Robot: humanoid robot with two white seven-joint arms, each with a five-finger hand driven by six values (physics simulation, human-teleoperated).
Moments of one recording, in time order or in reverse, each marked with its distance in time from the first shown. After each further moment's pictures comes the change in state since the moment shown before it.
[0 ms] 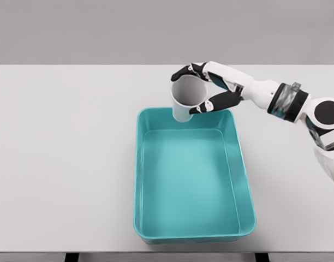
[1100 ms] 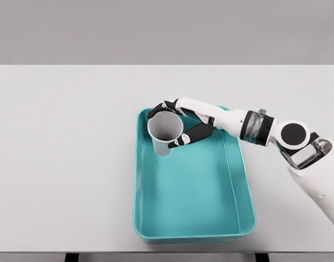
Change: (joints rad) left arm 0.000 0.000 0.000 0.000 0.000 0.000 0.000; right arm 0.051 0.041 0.138 0.000 0.001 -0.006 0.000
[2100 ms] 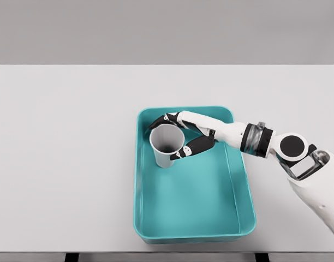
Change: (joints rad) left arm 0.000 0.000 0.000 0.000 0.000 0.000 0.000; right arm 0.063 -0.012 0.005 0.000 0.002 -0.029 0.000
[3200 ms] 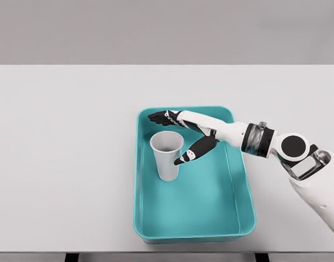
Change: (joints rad) left arm 0.000 0.000 0.000 0.000 0.000 0.000 0.000; right arm 0.002 -0.006 -0.003 0.000 0.000 -0.009 0.000
